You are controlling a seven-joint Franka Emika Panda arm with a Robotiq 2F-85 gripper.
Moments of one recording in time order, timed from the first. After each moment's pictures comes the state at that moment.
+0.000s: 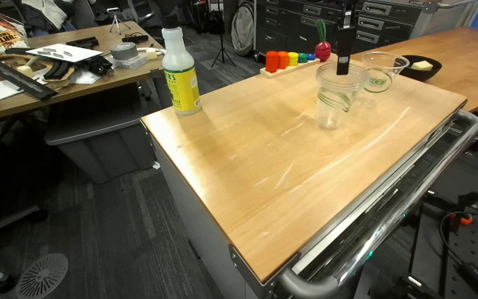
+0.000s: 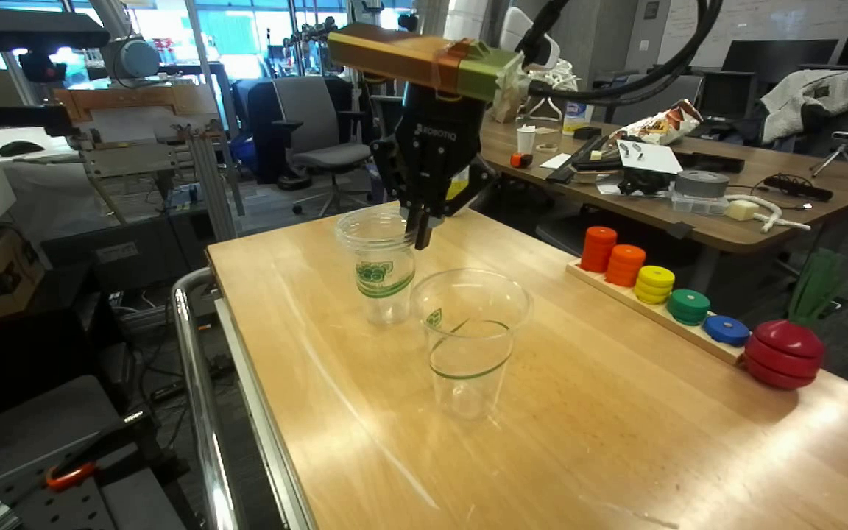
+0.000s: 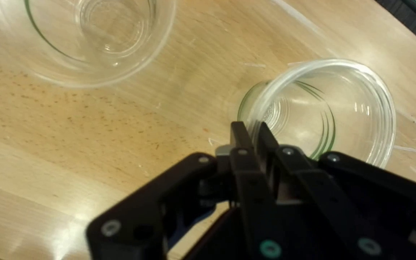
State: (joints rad) arm -0.09 0.02 -0.12 -2.13 0.02 1.94 -0.51
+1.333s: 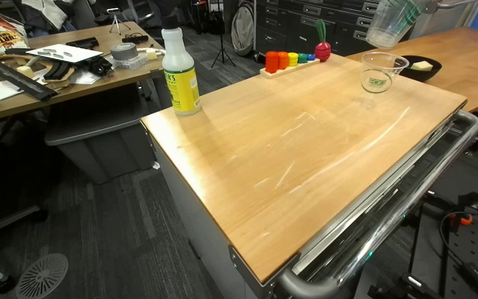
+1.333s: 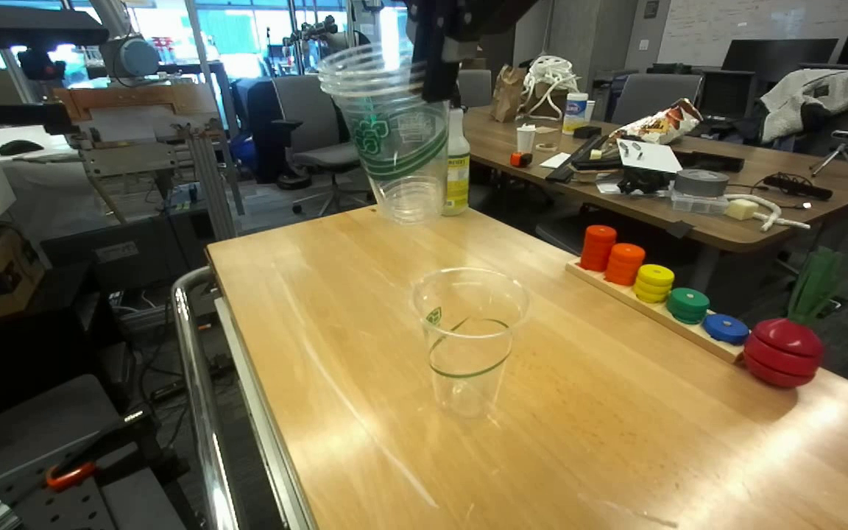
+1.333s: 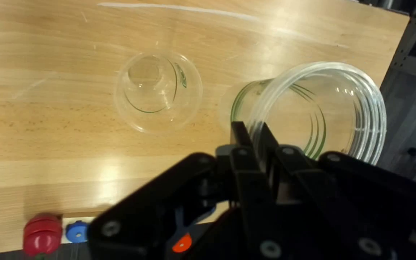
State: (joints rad) arm -0.22 -0.34 -0.31 -2.15 0.18 1.74 -0.45
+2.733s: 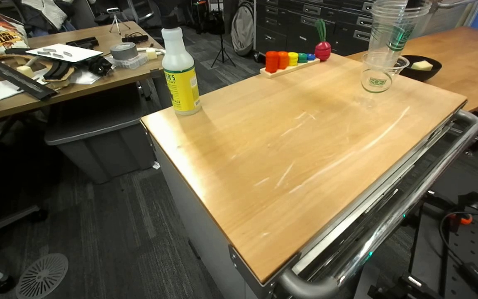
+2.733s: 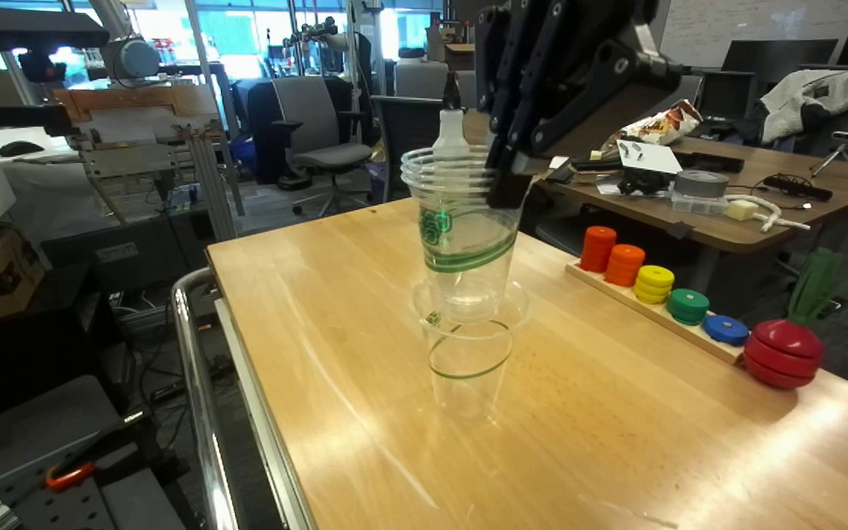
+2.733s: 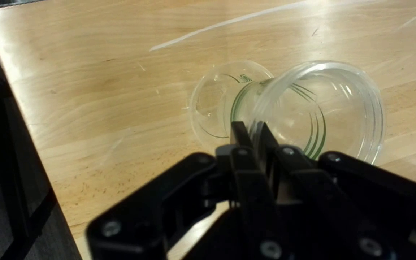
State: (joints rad) arm -0.25 -0.13 -0.32 -2.06 0.11 1.73 -0.16
